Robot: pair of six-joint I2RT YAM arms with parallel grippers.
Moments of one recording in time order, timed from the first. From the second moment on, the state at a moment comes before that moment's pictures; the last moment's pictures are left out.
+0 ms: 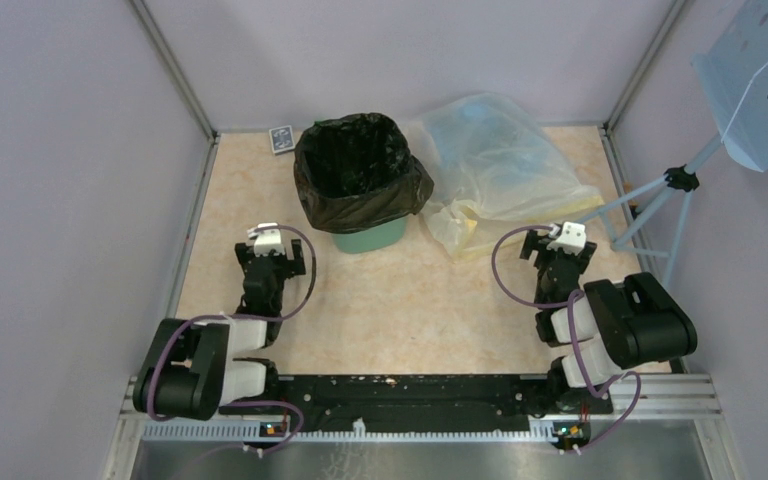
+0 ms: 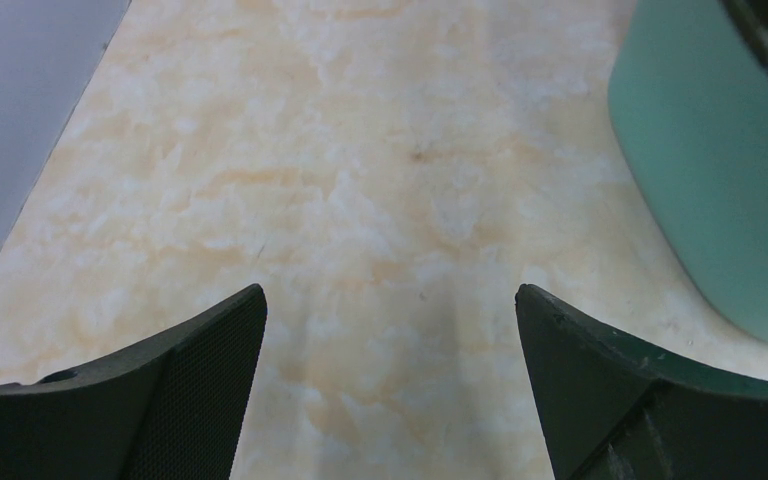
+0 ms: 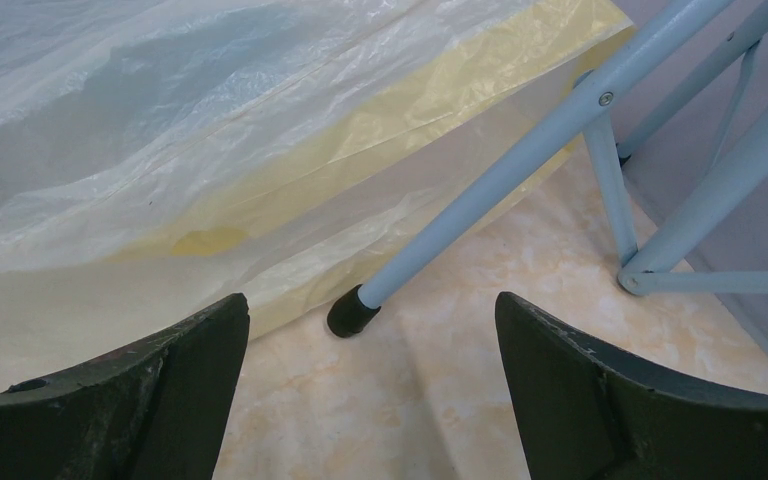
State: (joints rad) left arm -0.11 1.29 0.14 0.93 -0.22 0.03; right arm 0.18 1.49 0.09 1.37 0.49 -0.04
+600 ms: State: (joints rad) left arm -0.06 1.57 0.27 1.10 0.03 0.08; right arm 0.18 1.49 0.09 1.37 0.48 -0.04
